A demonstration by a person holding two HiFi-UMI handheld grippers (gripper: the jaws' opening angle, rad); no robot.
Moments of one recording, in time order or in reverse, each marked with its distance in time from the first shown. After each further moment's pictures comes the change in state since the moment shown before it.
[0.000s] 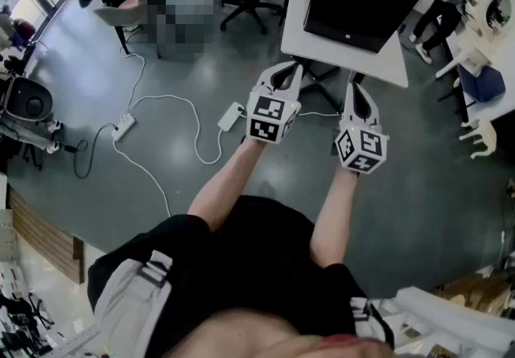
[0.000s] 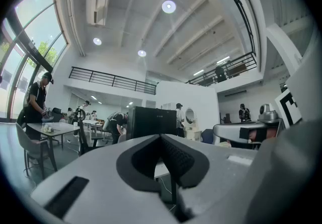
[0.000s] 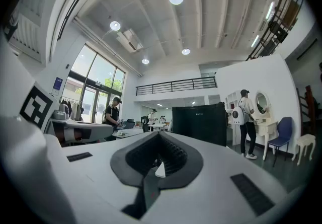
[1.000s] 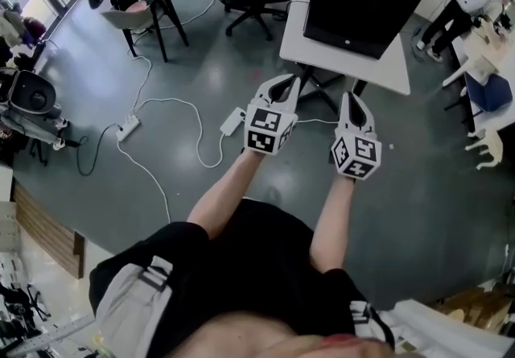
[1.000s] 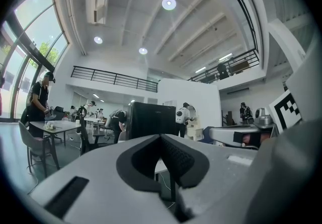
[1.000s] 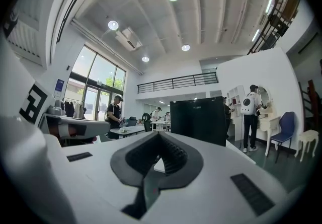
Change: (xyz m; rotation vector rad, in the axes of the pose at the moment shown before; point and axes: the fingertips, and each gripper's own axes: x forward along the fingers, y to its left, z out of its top) left arm 0.016 -0.033 -0.024 -0.003 0.032 0.035; right arm -0.001 -0.040 -0.031 0.004 0.044 0.037
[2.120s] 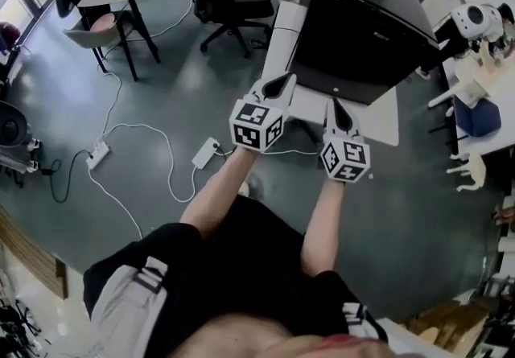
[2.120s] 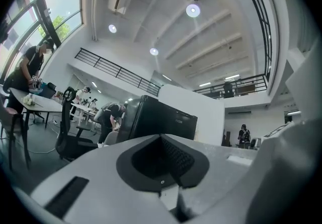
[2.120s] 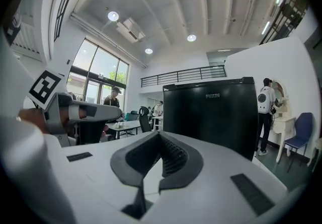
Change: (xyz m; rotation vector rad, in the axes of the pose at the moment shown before) left arm 0.250 0.133 0.023 -0.223 -0.076 -0.094; right arm 0.266 -0.074 -0.019 -0.023 0.069 0.064
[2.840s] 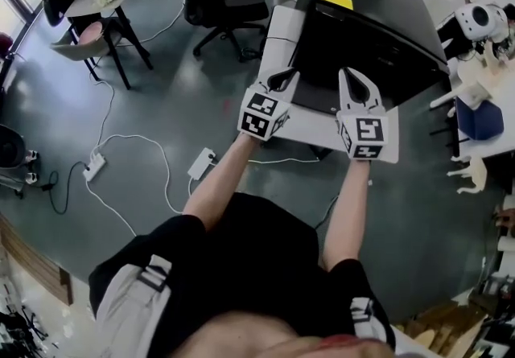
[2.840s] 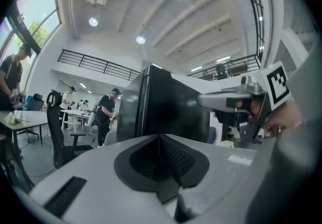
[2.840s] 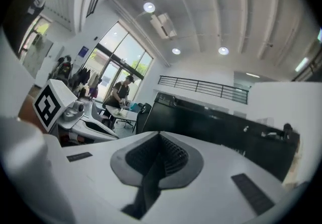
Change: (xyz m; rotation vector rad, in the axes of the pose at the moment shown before) left arm 0.136 0.067 -0.033 0.163 0.134 -0.045; right arm 0.135 -0.057 0.081 -0.397 0.007 0.097
